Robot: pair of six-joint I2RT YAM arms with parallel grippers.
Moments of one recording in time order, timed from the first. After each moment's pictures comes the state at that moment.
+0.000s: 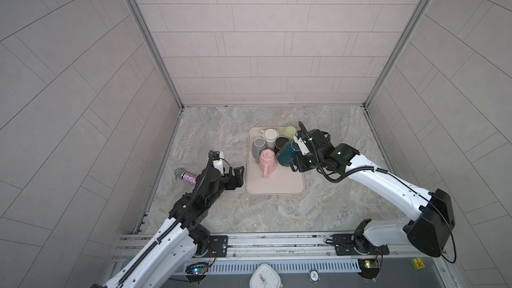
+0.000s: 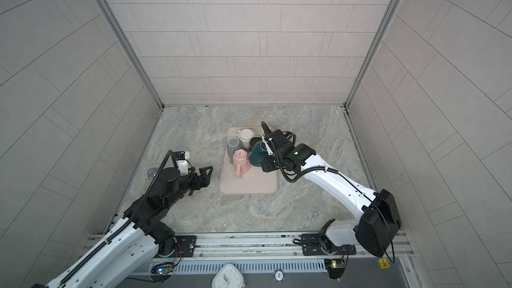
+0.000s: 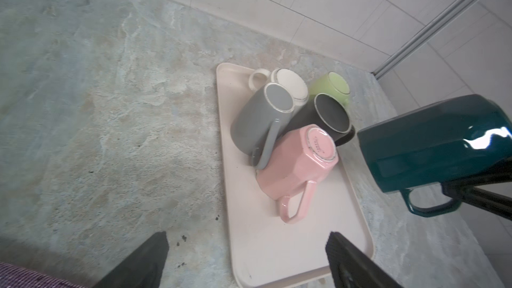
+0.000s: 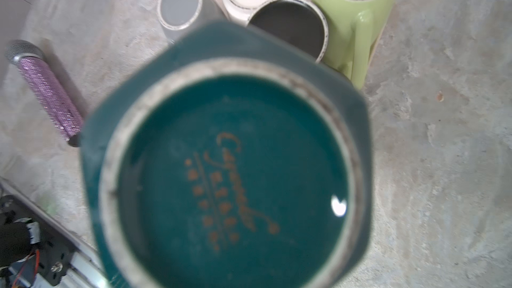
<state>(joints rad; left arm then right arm) -0.54 0.58 0.44 -0.32 -0.09 -0.54 0.64 1.31 1.13 -0.73 -0.04 0.37</state>
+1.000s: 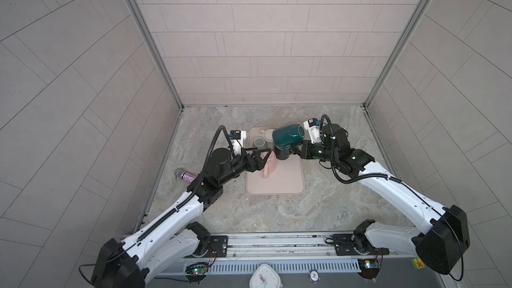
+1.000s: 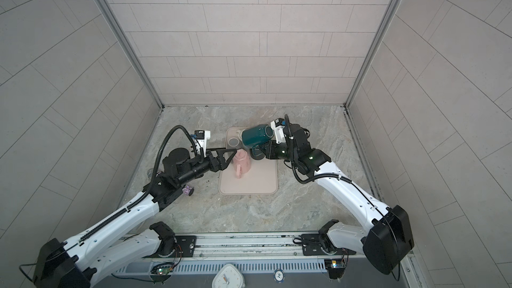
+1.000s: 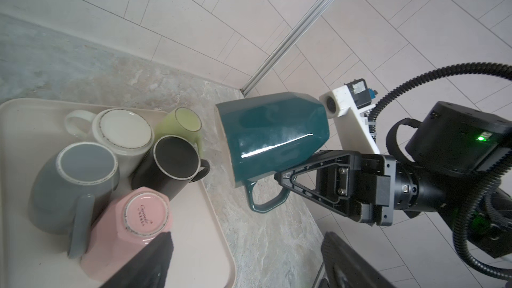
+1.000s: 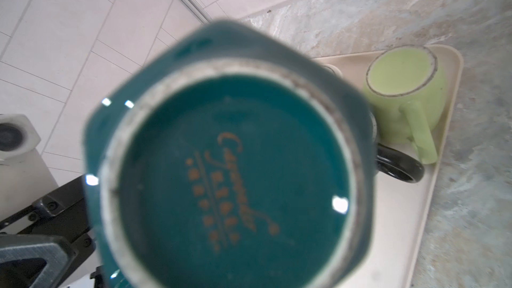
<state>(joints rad) -0.60 0.95 0.63 0.16 0.27 -0.69 0.51 1.20 0.99 -0.29 -0.35 0.61</state>
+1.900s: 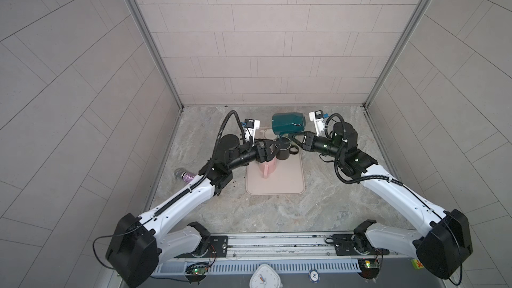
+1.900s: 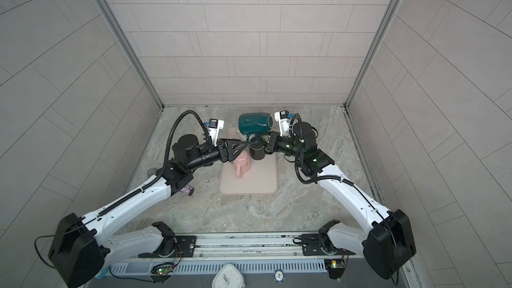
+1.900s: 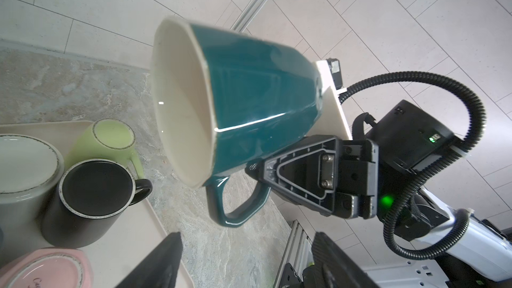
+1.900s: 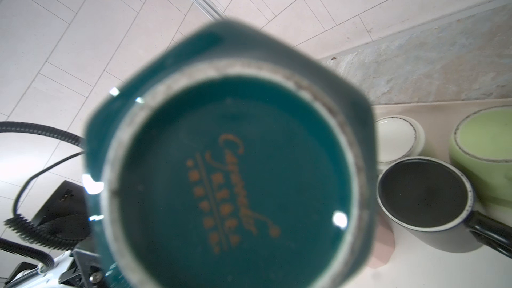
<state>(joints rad) -0.60 1.16 0.79 0.27 0.47 -0.71 0.44 1.17 0.92 0.08 -0.53 0.79</state>
